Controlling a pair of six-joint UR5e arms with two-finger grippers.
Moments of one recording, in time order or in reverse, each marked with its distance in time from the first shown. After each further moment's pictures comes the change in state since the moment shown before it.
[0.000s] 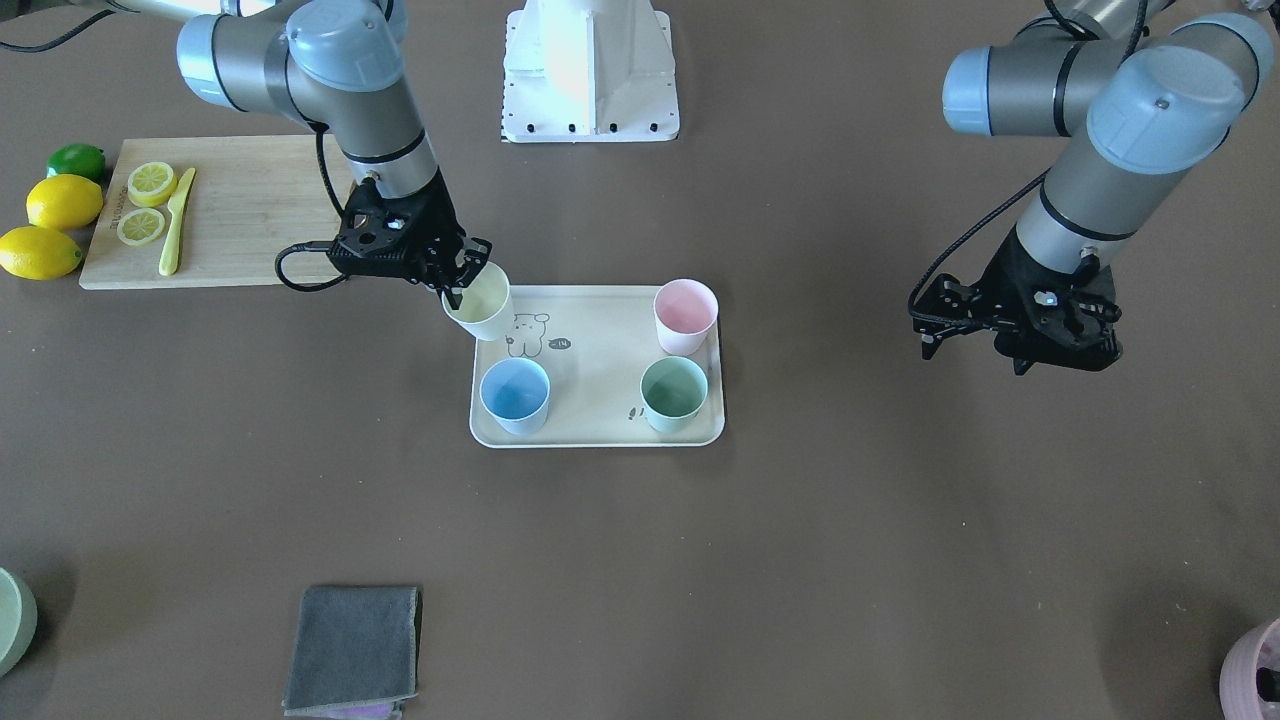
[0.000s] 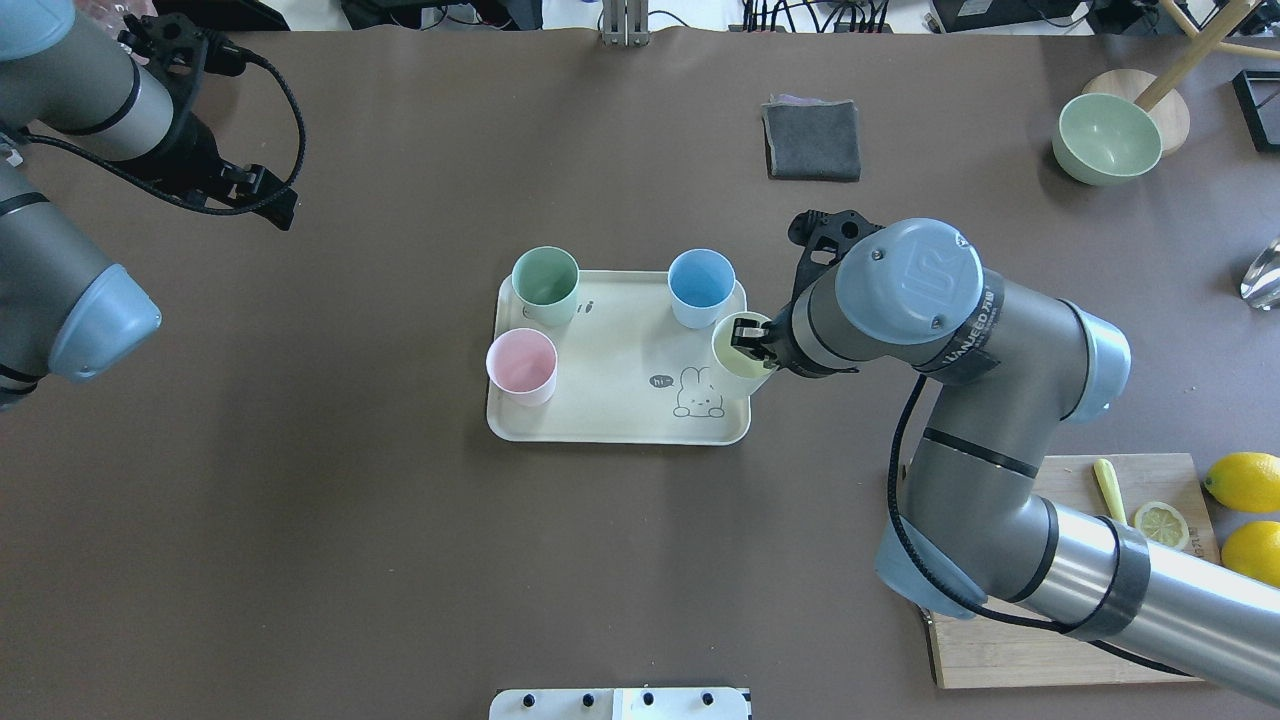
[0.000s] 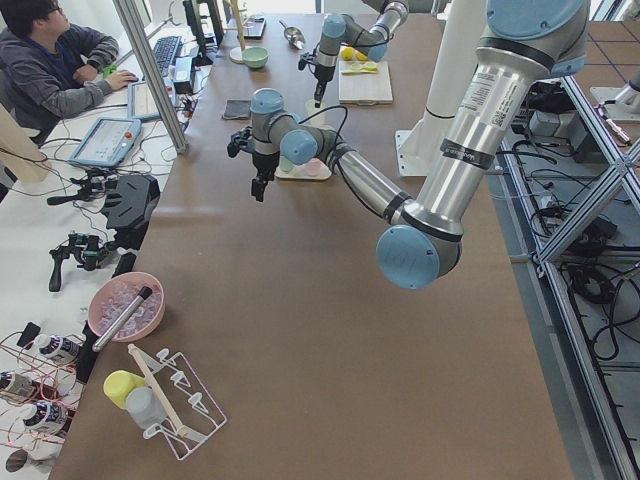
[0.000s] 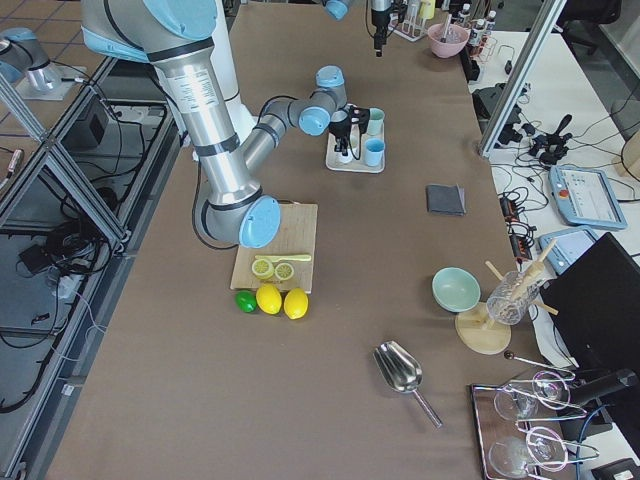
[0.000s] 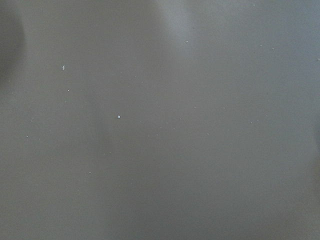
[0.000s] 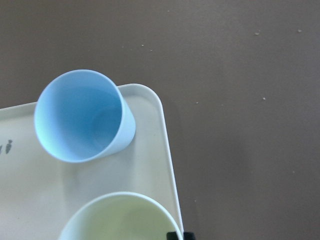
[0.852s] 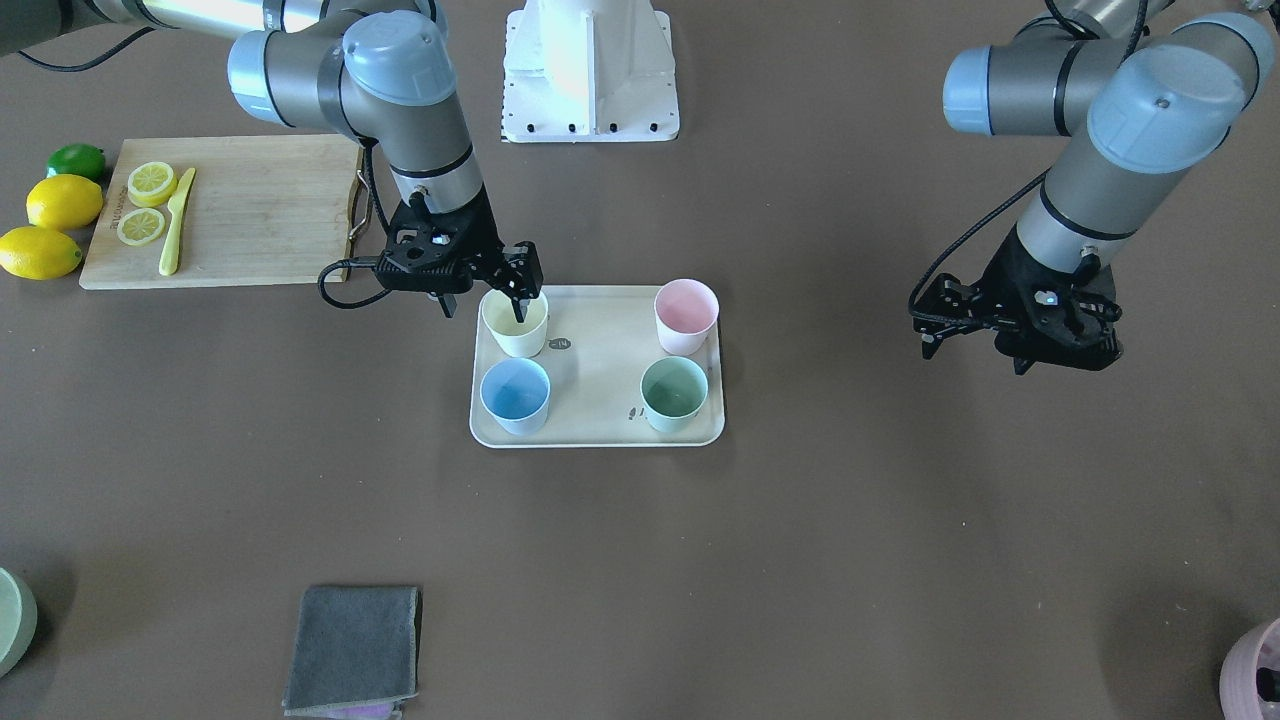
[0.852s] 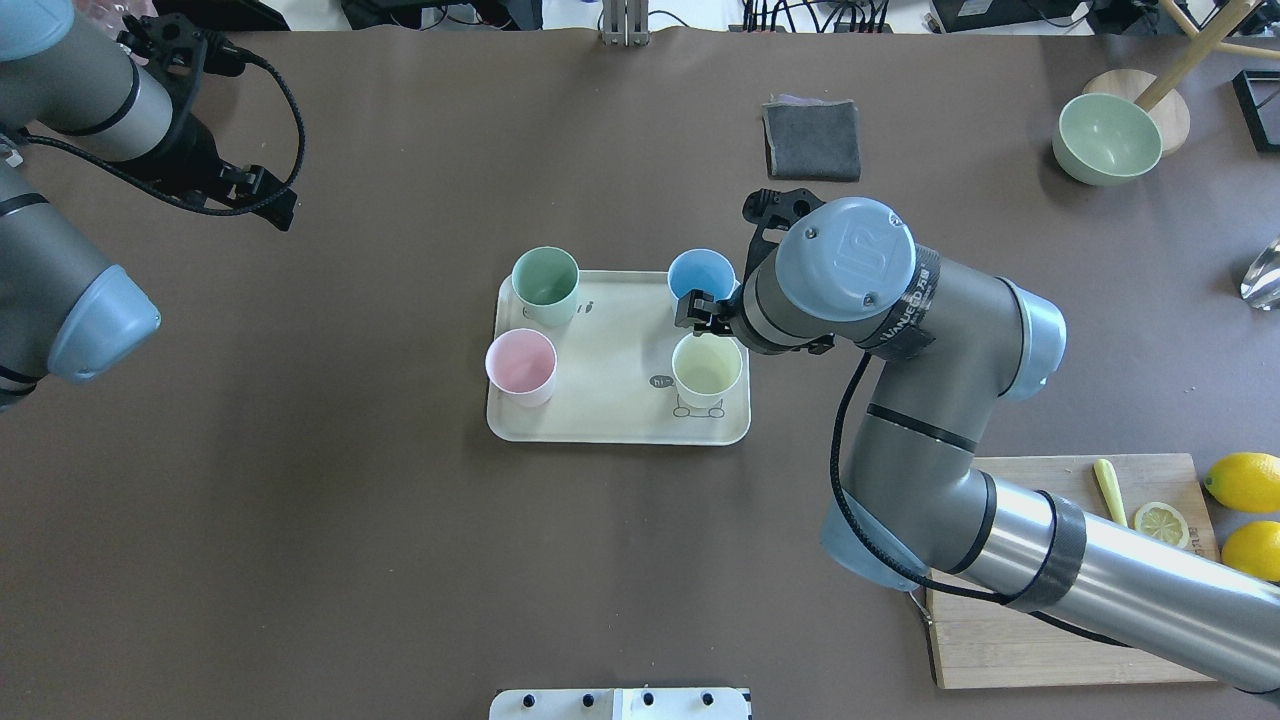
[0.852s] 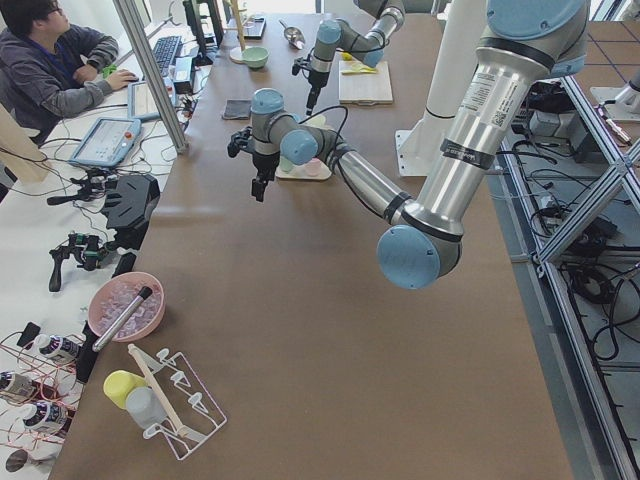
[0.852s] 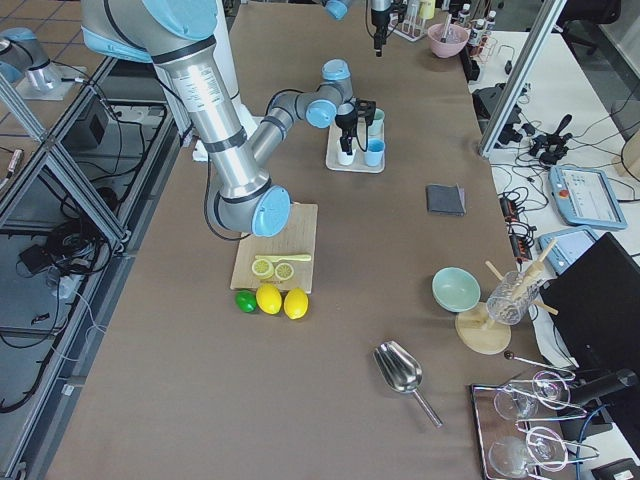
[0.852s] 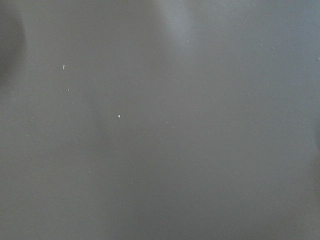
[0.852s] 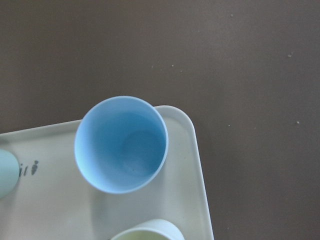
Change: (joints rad) left arm 0.000 0.002 -0.001 0.000 0.000 0.000; right arm 0.029 0.065 -0.064 0.001 -0.013 -0.026
